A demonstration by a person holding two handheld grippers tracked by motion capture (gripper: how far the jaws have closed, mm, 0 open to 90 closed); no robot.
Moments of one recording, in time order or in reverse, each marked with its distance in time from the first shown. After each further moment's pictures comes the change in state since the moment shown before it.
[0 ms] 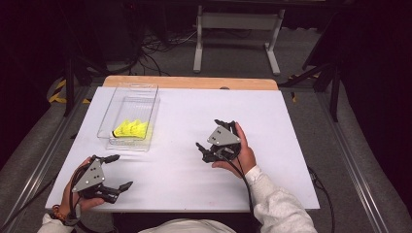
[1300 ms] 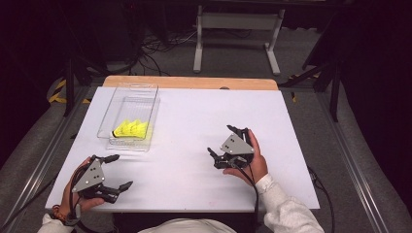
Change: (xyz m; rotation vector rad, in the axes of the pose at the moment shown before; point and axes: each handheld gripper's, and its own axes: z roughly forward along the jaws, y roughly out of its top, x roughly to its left) left arm 0.000 0.000 0.000 -0.001 0.005 -0.002; right arm -0.004 -0.024 -0.029 -0.004 -0.056 -0.001
